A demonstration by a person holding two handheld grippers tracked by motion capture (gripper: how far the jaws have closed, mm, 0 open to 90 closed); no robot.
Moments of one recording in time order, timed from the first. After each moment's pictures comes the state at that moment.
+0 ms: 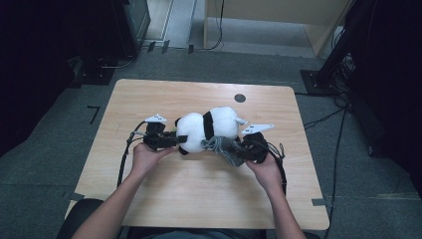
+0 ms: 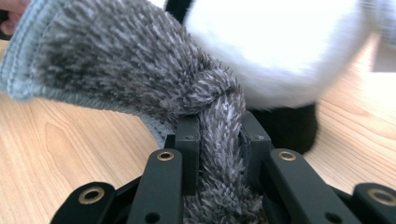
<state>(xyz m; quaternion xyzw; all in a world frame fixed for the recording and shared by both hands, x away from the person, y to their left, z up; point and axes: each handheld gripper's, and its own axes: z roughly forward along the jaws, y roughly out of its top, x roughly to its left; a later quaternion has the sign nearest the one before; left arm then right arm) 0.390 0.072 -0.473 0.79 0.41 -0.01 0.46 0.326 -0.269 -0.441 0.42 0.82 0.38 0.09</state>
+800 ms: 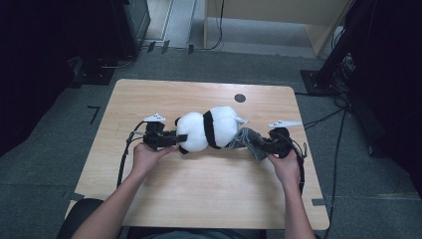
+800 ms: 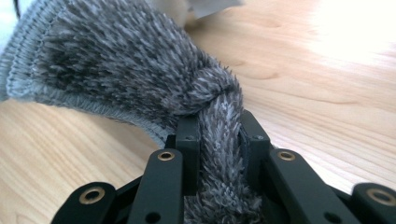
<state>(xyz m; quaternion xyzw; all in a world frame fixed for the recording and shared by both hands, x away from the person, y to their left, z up) 0.392 0.073 -0.474 0.78 0.41 -0.01 0.47 0.340 -0.343 -0.453 0.53 0.76 0.37 0.12</state>
